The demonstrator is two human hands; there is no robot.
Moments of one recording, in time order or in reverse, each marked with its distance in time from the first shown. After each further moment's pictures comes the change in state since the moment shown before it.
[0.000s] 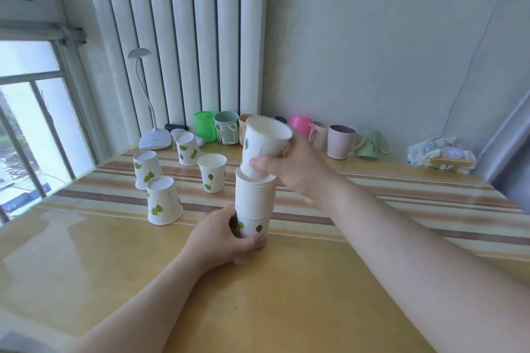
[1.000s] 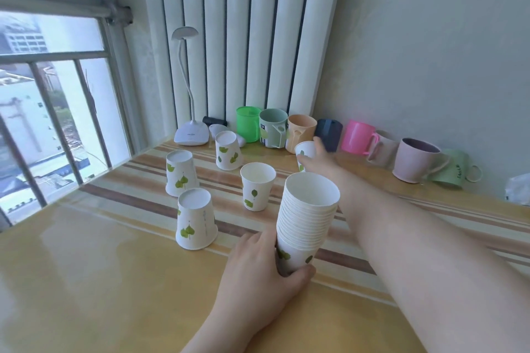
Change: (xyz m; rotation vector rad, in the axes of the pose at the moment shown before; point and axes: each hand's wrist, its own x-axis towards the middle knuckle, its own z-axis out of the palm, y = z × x) left_hand 0.021 -0.026 0.021 -0.002 0.208 -0.007; right_hand 0.221 0.137 0.010 -0.676 0.157 0.420
